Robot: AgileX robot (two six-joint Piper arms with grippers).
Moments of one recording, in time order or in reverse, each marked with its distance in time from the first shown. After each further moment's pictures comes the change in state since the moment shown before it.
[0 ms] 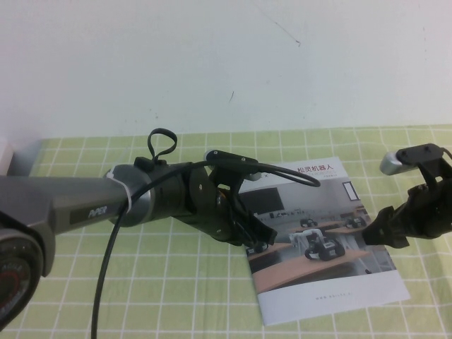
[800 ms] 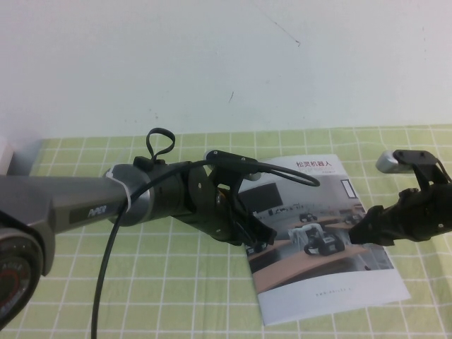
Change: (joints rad) right arm -0.002 0.074 -0.014 0.182 0.053 -0.047; left arm 0.003 0.000 -0.002 -0.024 0.007 0.029
